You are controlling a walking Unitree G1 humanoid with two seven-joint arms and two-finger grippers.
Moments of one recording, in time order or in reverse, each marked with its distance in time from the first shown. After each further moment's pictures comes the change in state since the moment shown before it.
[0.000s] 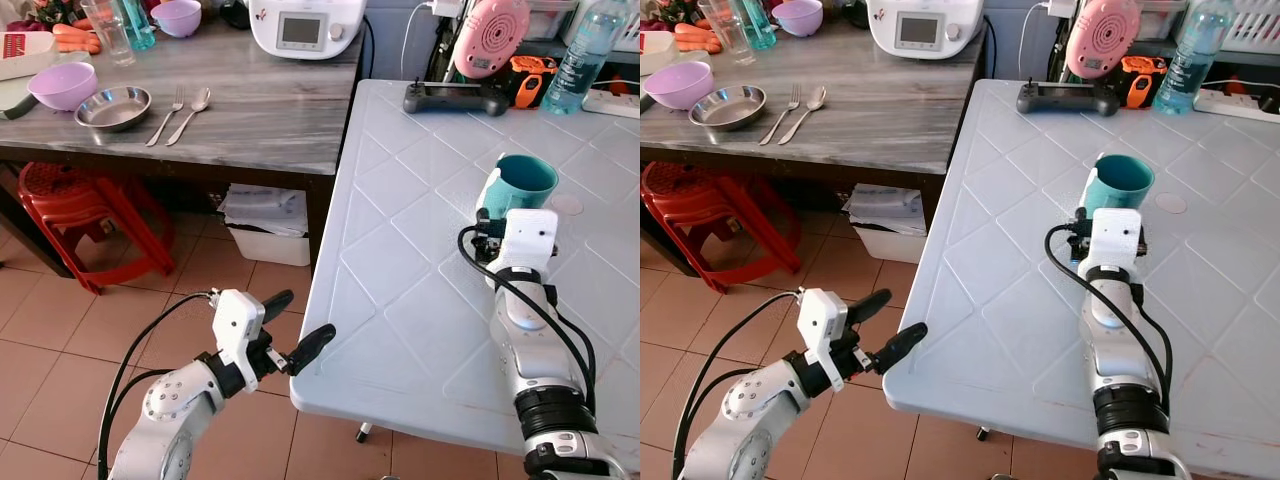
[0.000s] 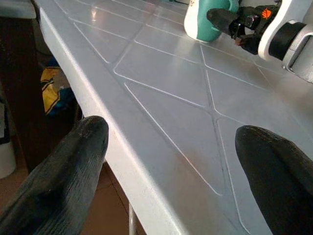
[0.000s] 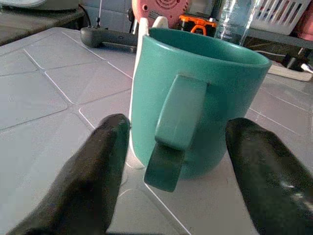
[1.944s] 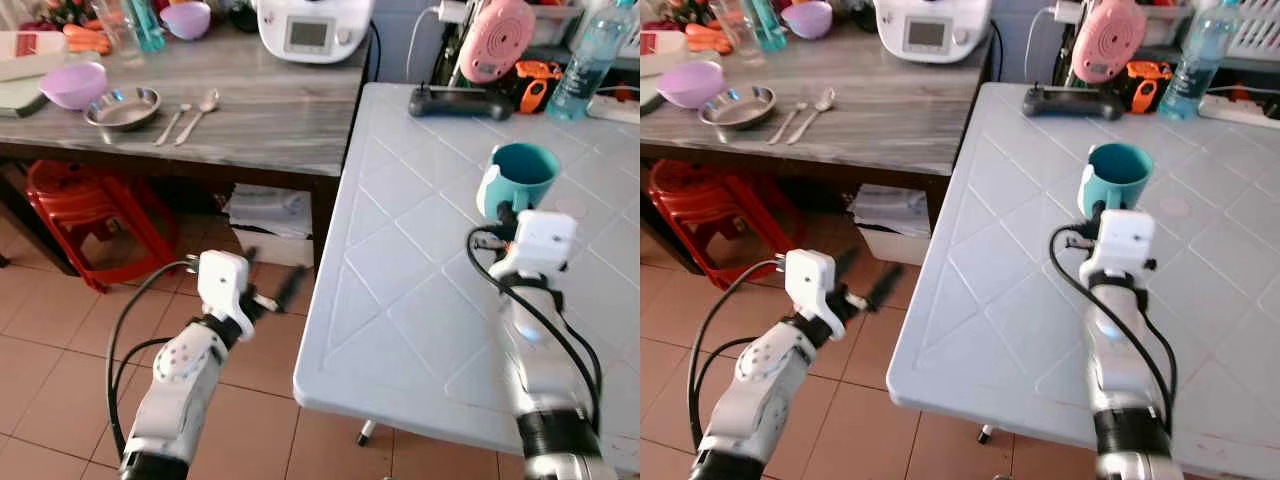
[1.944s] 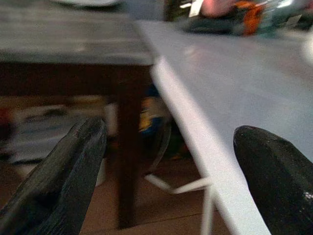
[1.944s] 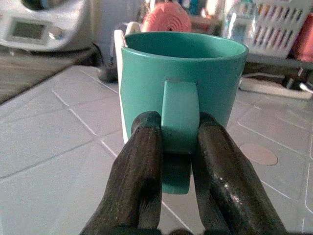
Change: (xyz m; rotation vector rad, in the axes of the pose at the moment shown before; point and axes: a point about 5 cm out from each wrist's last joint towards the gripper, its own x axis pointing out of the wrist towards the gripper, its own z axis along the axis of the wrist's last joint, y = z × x) left arm 0.024 0.047 0.017 0.085 -0.093 0.390; right arm -0.022 -0.003 0.014 0.079 -0.109 0.017
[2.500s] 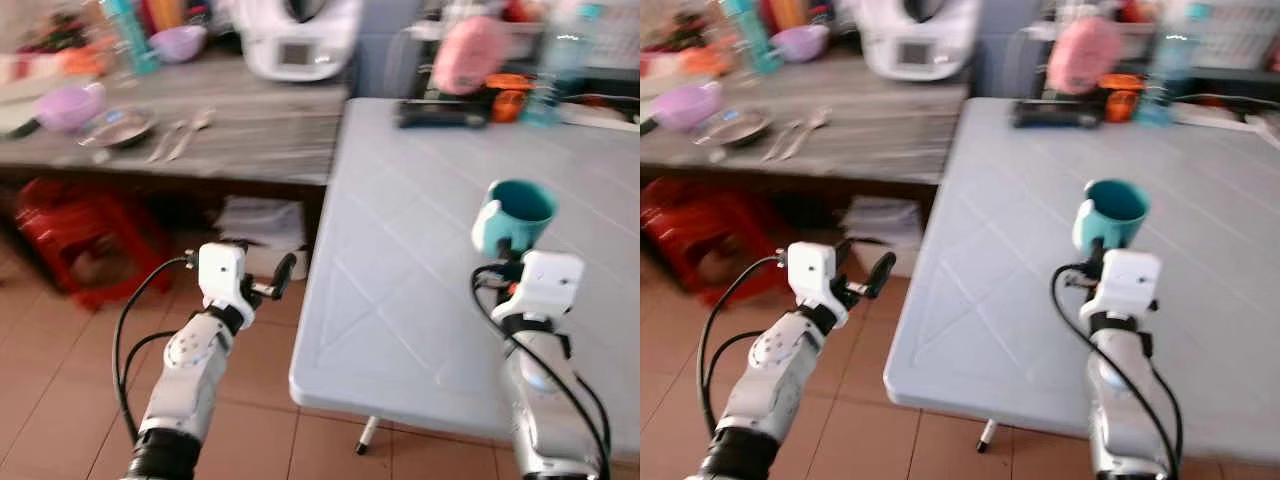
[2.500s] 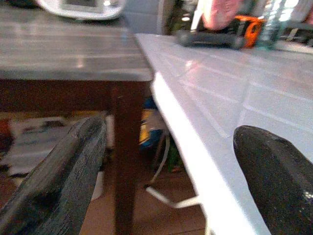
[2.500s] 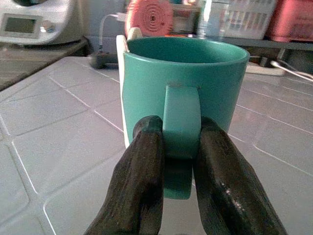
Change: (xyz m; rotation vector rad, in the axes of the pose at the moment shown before) left arm 0.017 0.003 -0.002 -0.032 -0.024 0.055; right arm -0.043 0.003 -0.011 0.032 0.097 0.020
